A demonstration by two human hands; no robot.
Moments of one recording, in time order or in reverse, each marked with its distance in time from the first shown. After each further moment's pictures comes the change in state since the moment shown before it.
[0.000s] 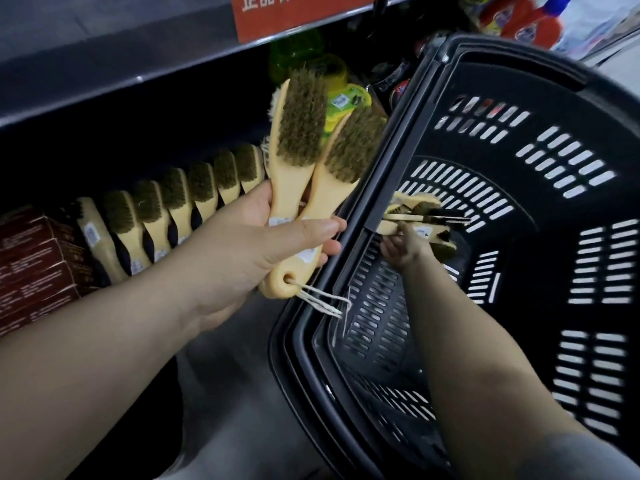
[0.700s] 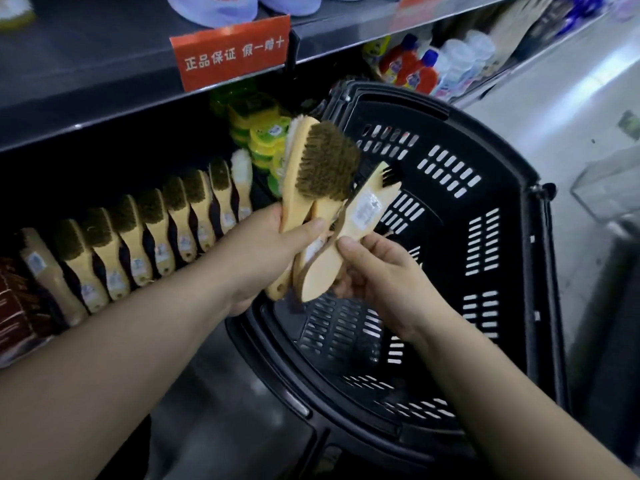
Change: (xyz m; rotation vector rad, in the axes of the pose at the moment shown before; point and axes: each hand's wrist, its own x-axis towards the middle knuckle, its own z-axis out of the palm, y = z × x) left_hand -0.010 0.011 0.056 0.191 -0.115 -0.013; right_hand -0.247 -0.013 -0.042 -0.417 -0.653 -0.453
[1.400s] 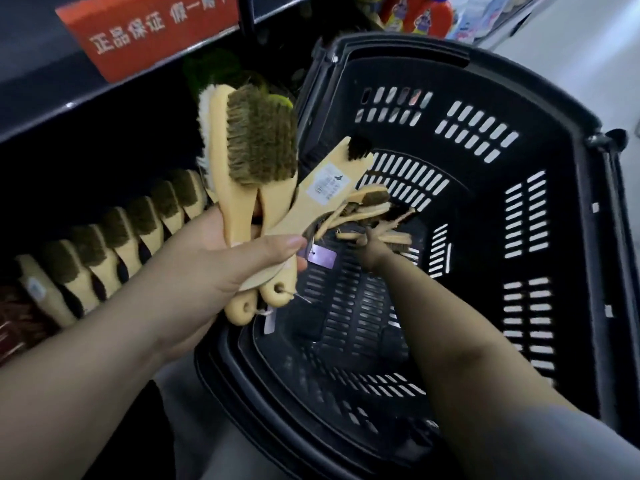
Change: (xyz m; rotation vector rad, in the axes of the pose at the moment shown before) left_hand 0.003 -0.006 -0.015 -0.043 0.069 0.043; right_hand 0.181 0.152 -0.126 -0.762 0.202 0.410
